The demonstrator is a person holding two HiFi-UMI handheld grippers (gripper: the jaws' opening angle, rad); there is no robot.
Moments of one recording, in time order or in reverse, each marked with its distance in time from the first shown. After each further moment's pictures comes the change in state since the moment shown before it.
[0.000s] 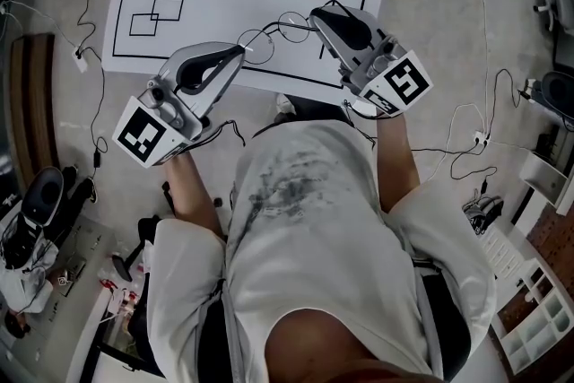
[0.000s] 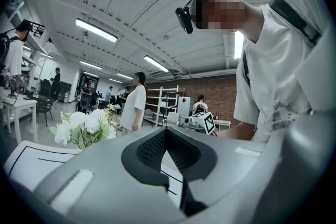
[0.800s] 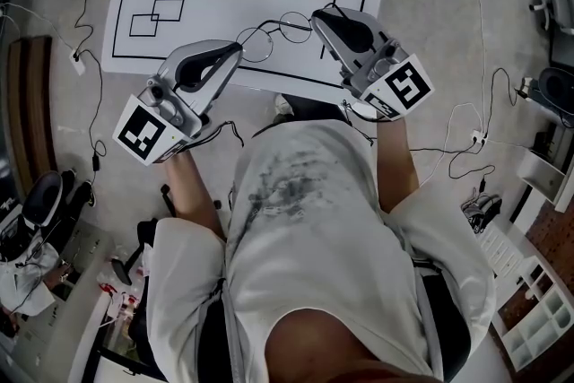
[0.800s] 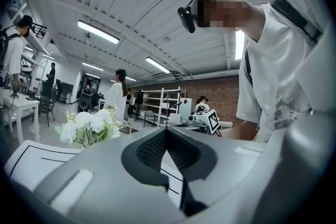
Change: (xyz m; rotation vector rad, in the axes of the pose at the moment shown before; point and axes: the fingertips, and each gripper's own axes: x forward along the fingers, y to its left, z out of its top) left arm -0.008 0.008 0.003 0.012 -0.044 0.017; right arm 0.003 0.007 0.007 -0.024 0.022 -0.023
